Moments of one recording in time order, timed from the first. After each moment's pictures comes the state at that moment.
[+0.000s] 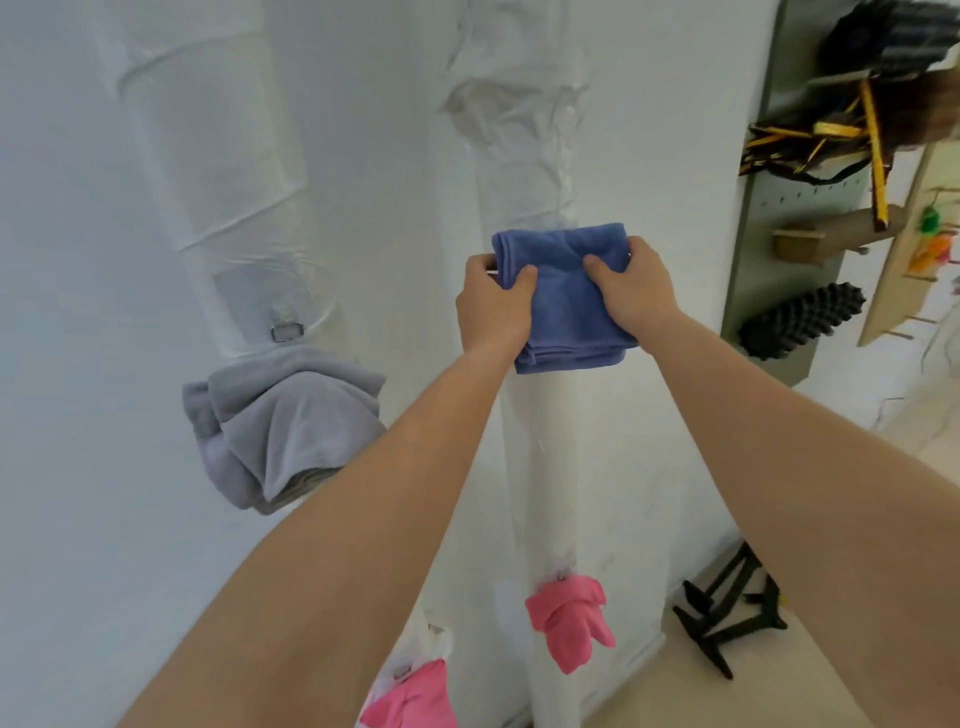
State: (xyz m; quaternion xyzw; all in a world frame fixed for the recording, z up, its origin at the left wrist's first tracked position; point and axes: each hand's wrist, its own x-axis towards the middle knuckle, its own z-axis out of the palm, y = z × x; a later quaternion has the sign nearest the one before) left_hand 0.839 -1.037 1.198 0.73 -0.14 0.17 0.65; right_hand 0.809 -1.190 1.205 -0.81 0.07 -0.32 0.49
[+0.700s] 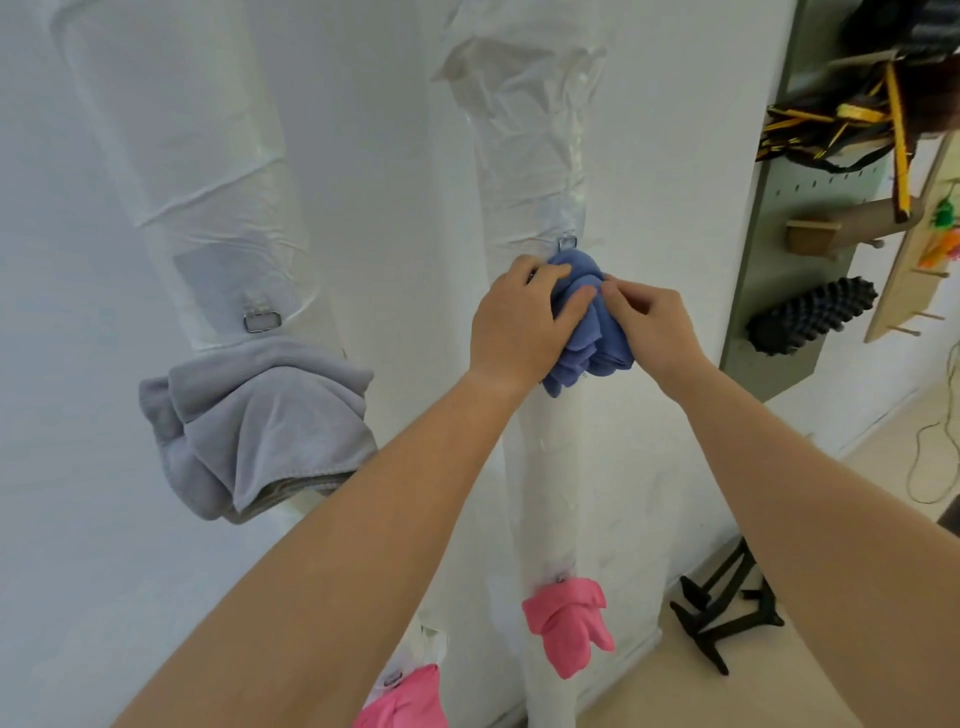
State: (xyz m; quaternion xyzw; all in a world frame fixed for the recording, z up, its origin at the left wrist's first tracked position) left_hand 0.862 -1.052 1.161 0.80 -0.32 0.39 0.32; right_hand 0.819 -1.212 1.146 -0.78 -0.02 -0.33 0.52
